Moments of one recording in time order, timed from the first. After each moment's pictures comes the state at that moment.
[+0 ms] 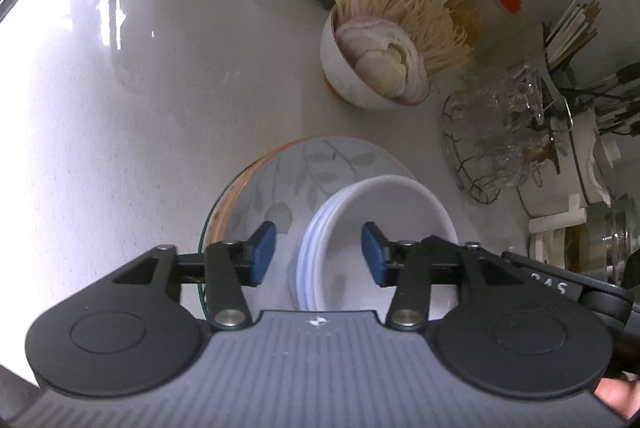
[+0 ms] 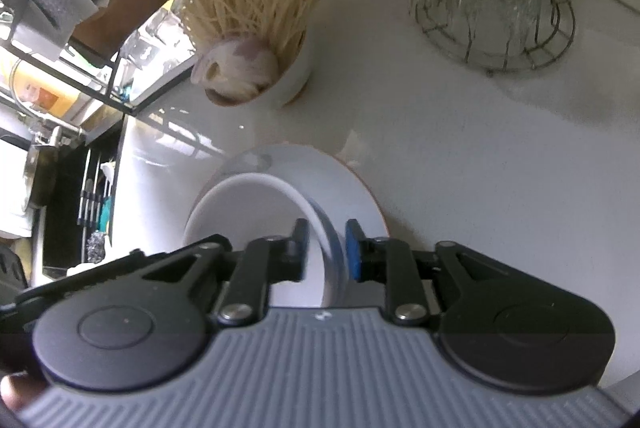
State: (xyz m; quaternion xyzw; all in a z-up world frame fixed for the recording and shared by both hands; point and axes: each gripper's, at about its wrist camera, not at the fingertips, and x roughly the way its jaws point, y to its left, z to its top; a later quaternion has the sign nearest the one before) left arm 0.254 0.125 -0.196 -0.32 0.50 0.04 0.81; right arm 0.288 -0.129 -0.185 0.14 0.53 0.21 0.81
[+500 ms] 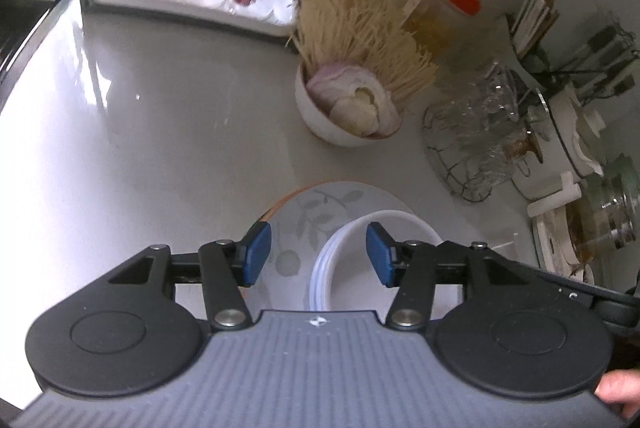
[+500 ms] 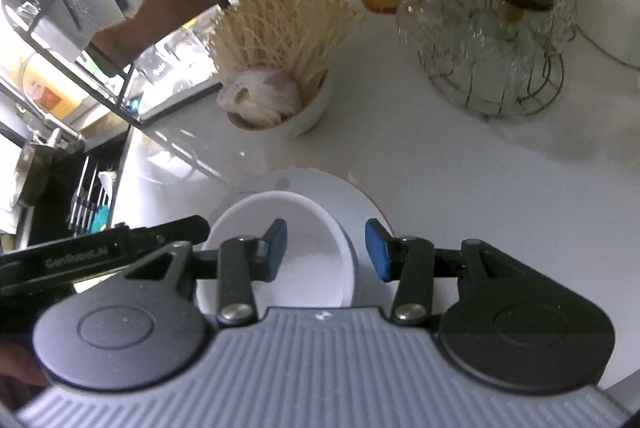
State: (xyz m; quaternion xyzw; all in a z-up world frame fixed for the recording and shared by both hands) left arm 0.256 0.137 -0.159 -0.24 0.47 0.00 0.85; right arm 0.271 -0.120 -0.160 0.10 0.47 0.20 0.85
